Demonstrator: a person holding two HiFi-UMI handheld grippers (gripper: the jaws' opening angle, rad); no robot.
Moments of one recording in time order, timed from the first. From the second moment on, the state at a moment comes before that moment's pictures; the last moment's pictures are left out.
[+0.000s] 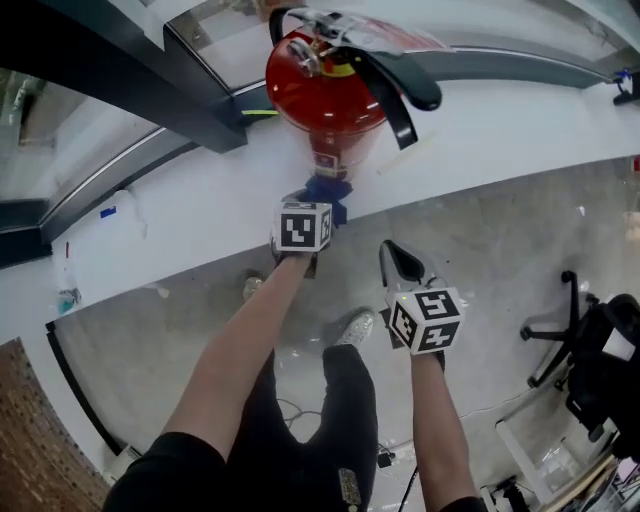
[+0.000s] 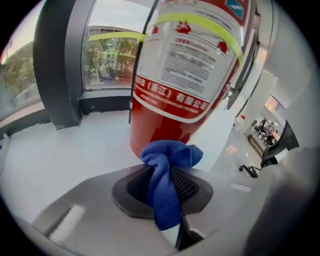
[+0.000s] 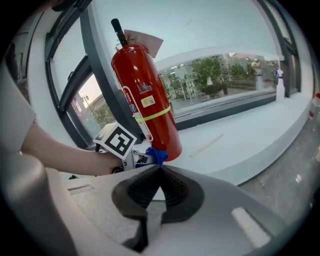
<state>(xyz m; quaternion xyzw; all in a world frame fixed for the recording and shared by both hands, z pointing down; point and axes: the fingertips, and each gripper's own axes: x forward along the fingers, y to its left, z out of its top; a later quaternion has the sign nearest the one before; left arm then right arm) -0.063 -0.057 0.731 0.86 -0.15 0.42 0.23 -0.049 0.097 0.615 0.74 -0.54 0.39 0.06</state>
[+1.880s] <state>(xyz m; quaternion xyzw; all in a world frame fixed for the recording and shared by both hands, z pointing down) 0.116 0.038 0.540 0.88 -0.23 0.29 0.29 0.104 0.056 0.554 0.35 -0.90 0.12 0.23</state>
